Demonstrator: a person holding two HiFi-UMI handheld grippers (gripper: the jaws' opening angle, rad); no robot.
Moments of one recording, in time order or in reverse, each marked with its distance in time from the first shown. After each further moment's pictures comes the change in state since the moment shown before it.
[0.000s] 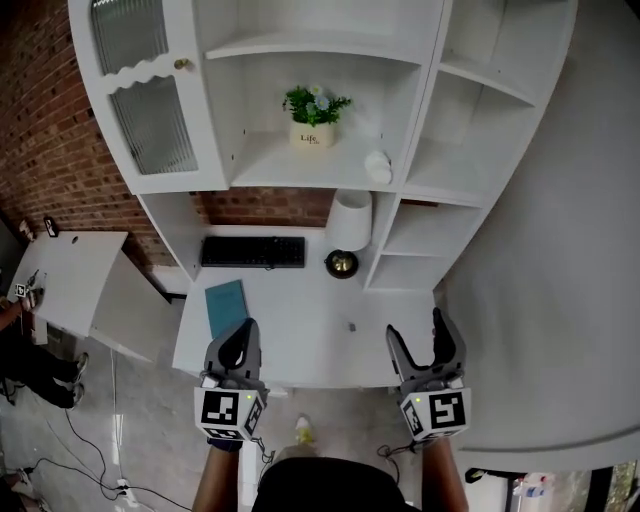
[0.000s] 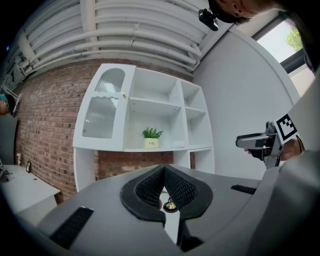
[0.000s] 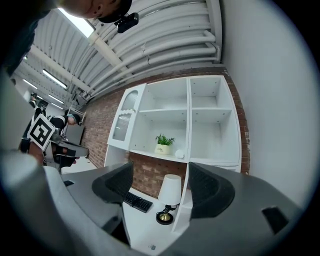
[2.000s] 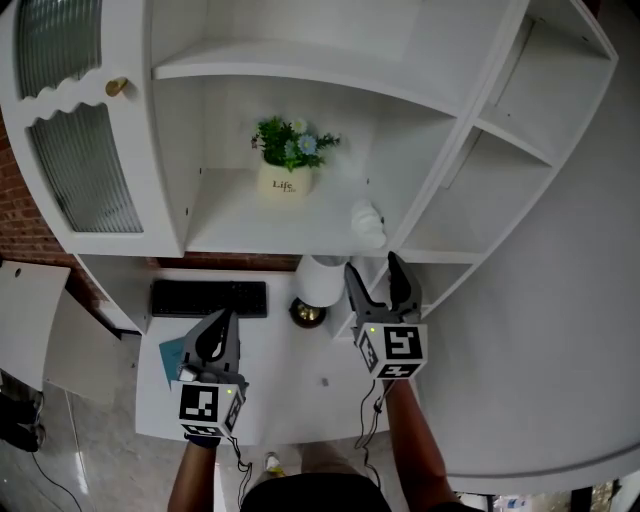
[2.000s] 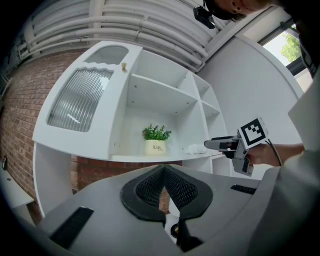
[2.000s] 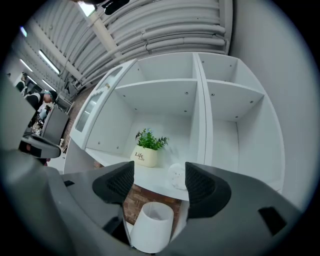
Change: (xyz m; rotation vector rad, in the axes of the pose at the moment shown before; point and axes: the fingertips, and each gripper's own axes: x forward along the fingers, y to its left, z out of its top) left arm 0.201 0.087 0.011 -0.013 -0.090 -0.092; right arm 0.288 -0.059 0.006 -0.074 -0.041 -0.113
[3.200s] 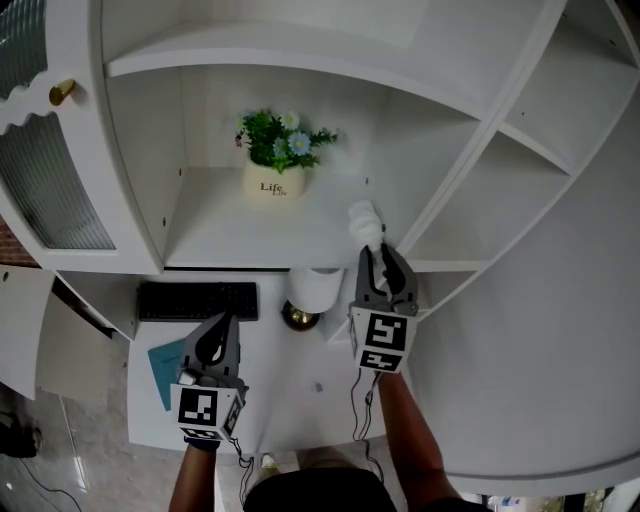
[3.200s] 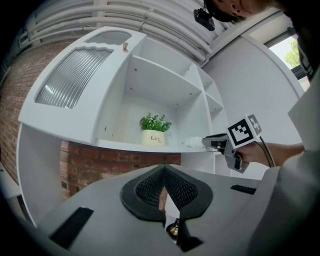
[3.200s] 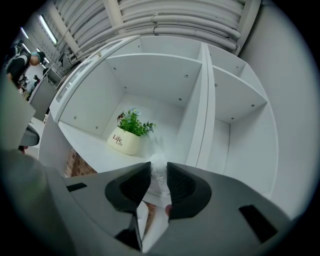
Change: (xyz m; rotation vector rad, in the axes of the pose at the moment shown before) left arm 0.052 0.001 -0.032 -0.053 0.040 -0.038; right arm 0.055 -0.038 -0.033 -0.143 0.126 -0.175
